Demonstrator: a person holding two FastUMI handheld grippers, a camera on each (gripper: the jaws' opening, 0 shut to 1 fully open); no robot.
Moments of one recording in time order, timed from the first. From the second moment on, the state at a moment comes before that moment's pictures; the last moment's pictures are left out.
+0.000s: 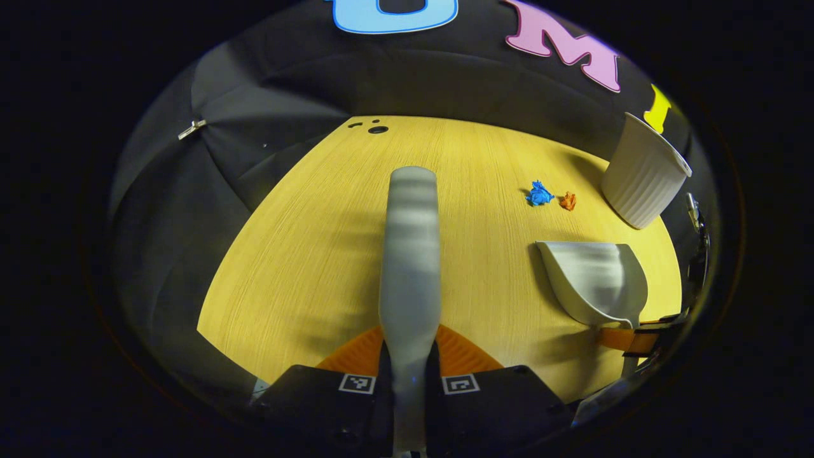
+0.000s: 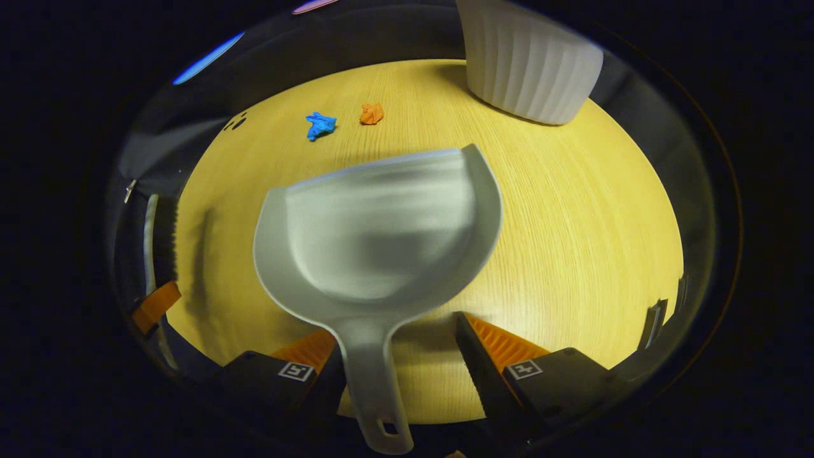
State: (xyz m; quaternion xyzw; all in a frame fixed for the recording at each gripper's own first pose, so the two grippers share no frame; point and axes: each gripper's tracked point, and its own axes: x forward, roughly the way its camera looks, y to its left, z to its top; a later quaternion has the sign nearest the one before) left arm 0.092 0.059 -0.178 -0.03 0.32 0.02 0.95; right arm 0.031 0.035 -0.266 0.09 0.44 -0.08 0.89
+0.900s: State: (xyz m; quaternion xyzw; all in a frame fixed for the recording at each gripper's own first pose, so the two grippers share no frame) left arm 0.156 0.034 -0.171 0.02 0.34 -0.05 0.94; right arm 0.027 0.007 -0.257 0.04 0.44 0.02 0.90
